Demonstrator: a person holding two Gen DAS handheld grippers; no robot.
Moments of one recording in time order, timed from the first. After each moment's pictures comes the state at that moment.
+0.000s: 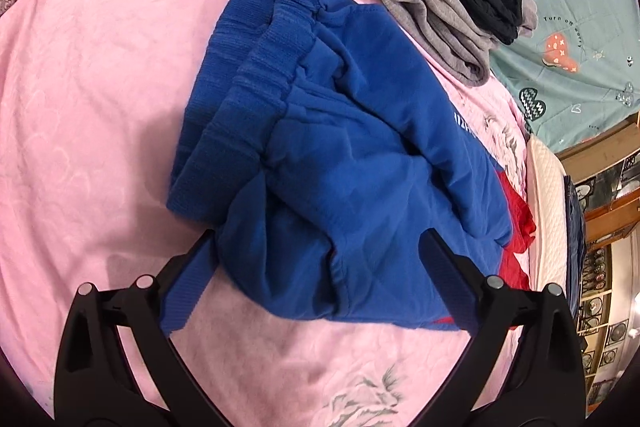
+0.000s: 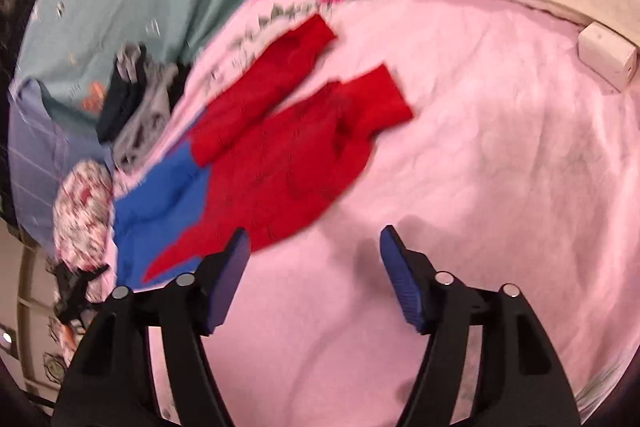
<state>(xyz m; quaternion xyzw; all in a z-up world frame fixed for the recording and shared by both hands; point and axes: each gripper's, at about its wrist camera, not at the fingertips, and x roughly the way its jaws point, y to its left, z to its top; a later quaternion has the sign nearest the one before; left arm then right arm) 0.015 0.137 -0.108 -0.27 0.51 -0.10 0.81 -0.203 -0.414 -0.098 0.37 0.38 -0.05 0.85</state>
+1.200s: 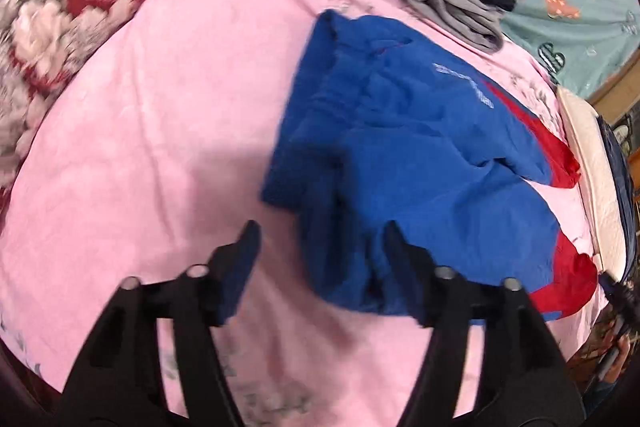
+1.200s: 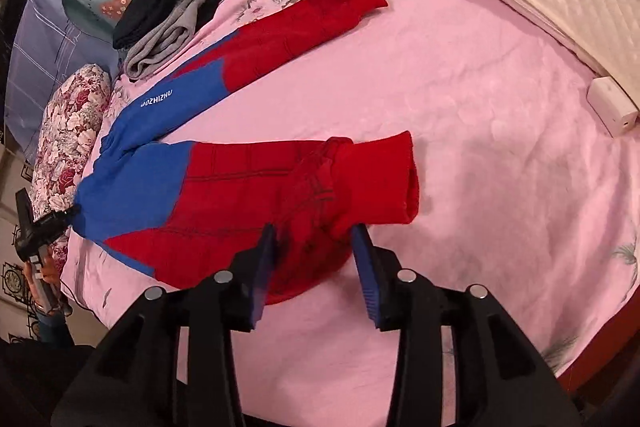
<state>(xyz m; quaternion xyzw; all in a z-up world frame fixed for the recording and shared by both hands) -0.065 0.214 -0.086 -0.14 0.51 -0.06 0.85 -0.220 -0.369 -0.077 0.23 0.48 0.01 0.85</state>
